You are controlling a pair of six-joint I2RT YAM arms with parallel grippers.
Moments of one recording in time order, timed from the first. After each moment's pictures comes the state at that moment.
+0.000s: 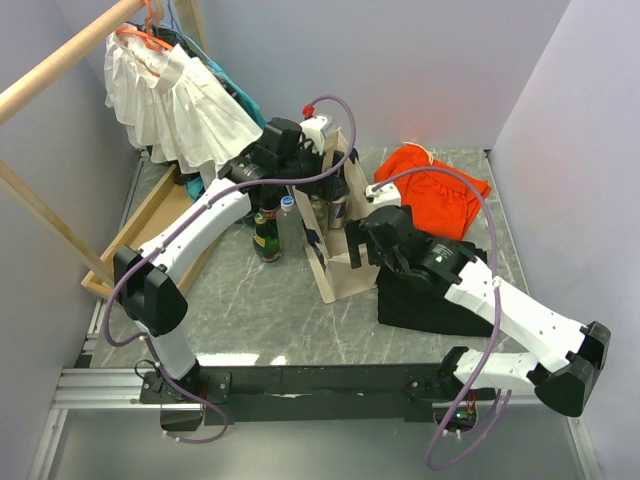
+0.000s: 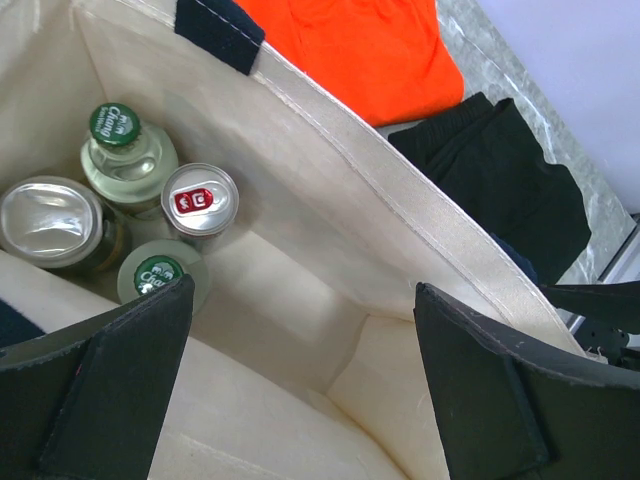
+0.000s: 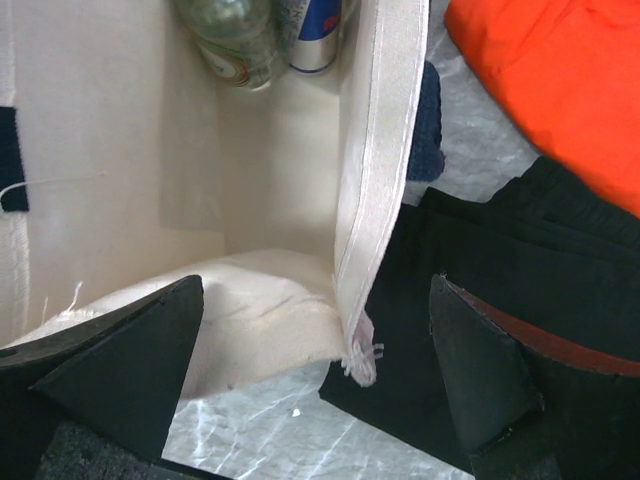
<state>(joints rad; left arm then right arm) -0.62 1.74 1.76 -0.52 0.27 -0.22 0.84 1.15 1.14 -0.70 0.46 0.33</state>
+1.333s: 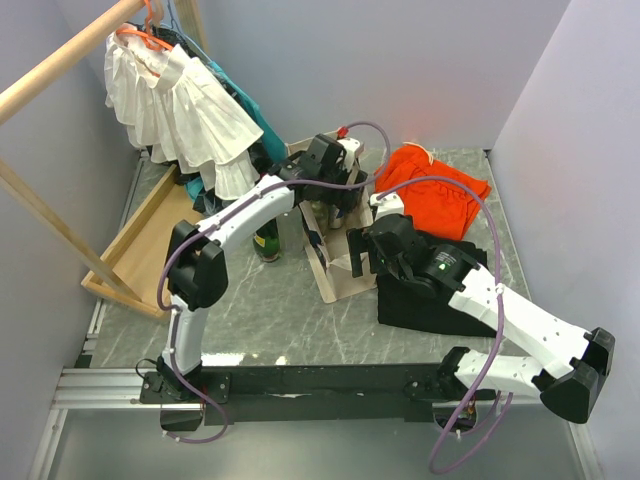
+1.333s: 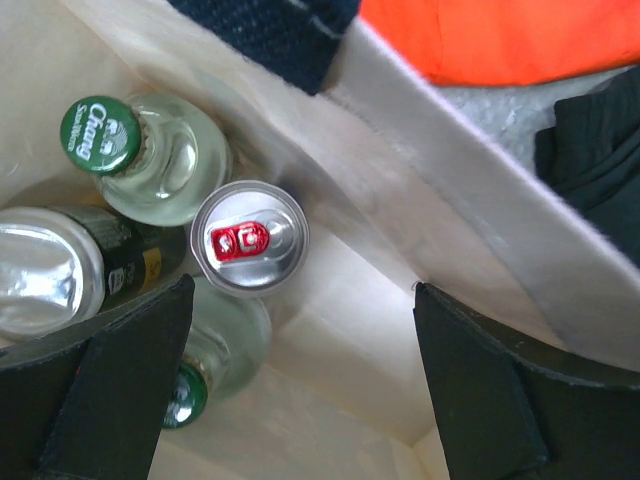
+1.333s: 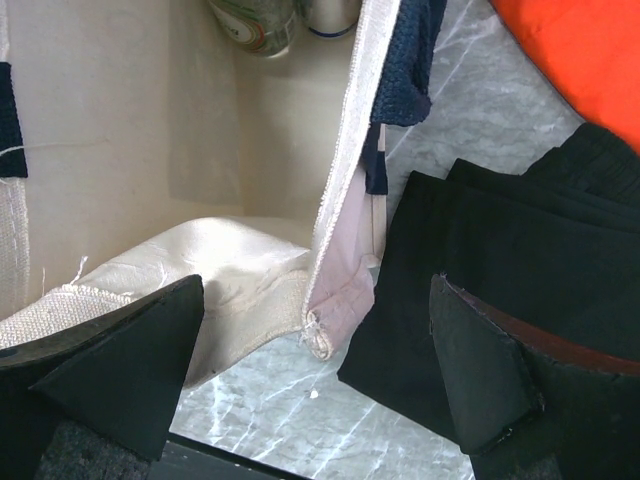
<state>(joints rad) -0.69 2.05 1.94 -0.59 0.02 -0.12 0.84 1.10 1.06 -0.70 0.39 0.39</state>
